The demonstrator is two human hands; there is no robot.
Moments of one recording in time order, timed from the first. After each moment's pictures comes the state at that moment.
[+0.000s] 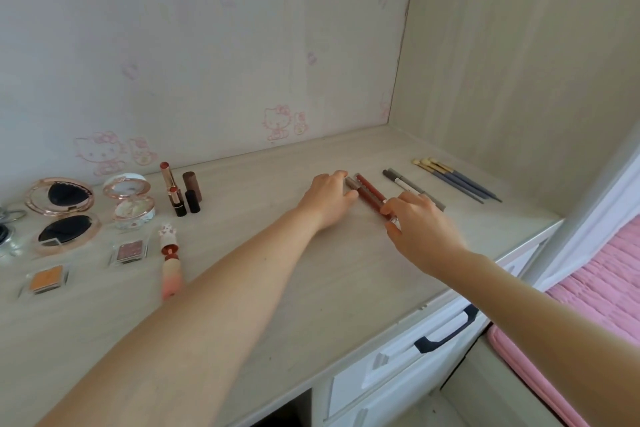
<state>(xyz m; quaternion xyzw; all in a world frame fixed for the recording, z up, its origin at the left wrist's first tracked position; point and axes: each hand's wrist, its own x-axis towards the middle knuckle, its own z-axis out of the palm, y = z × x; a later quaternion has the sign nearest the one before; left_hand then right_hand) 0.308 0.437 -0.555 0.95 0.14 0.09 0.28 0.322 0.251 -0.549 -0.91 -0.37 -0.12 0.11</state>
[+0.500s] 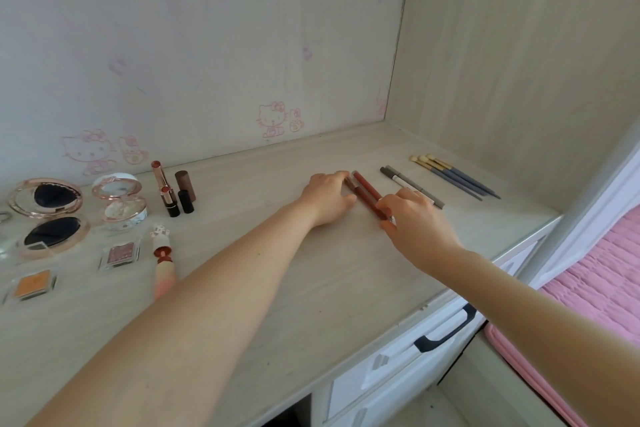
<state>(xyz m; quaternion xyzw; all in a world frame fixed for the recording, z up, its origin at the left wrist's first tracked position) 0.313 0.439 -0.554 0.96 0.11 0.06 0.26 0.325 0.258 -0.552 -0.91 -0.36 -0.11 0.13</state>
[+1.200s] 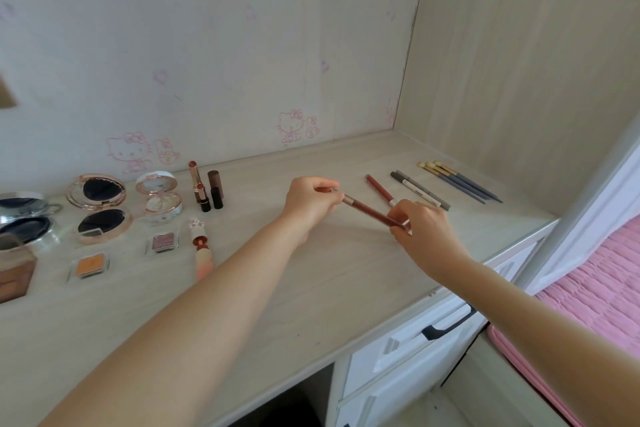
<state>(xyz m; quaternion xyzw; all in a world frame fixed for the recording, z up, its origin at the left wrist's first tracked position) 0.245 0.445 -0.541 0.72 0.24 0.20 0.63 0.289 0.253 -0.542 -0.91 -0.33 -0.07 0.23</state>
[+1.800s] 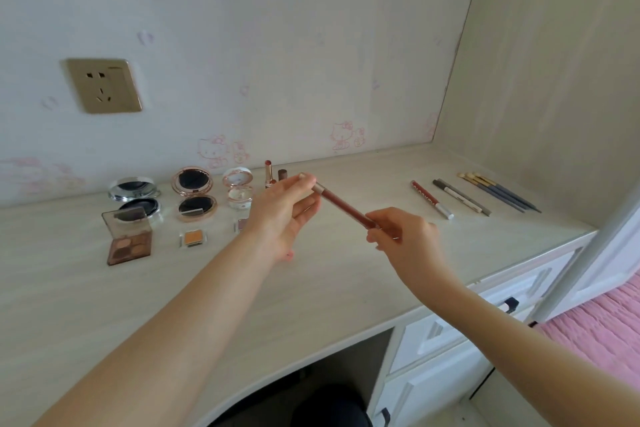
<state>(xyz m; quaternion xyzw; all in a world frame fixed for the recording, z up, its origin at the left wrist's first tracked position) 0.085 0.488 -0.496 0.45 0.21 0.26 0.83 0.160 0.308 -0.515 -0.82 -0.33 -0.01 0.47</state>
